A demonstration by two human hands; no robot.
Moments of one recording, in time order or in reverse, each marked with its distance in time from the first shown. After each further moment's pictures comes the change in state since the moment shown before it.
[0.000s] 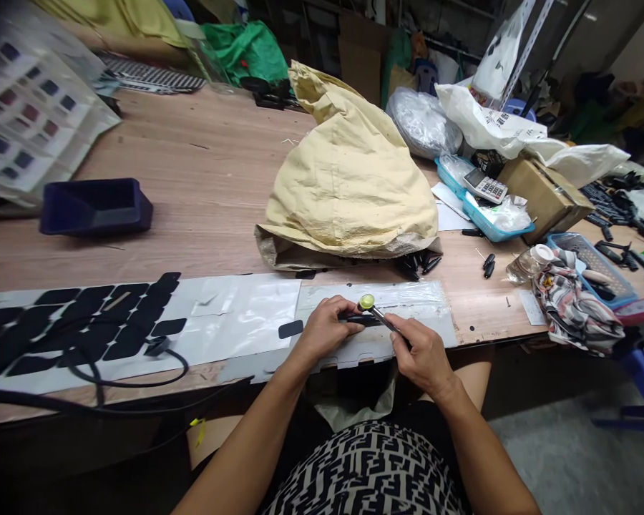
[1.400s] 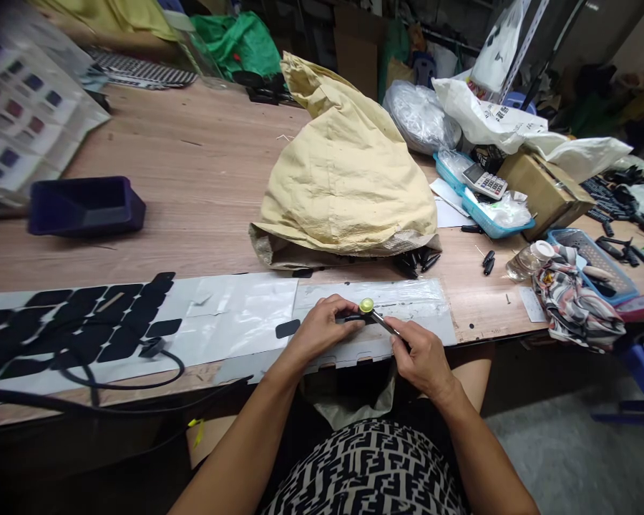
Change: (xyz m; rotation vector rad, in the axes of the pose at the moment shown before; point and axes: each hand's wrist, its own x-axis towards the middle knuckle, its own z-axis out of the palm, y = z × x) left_hand 0.000 0.003 -0.008 0.018 -0.081 0.006; right_hand -0.007 0.005 0.004 0.006 -0.013 0.045
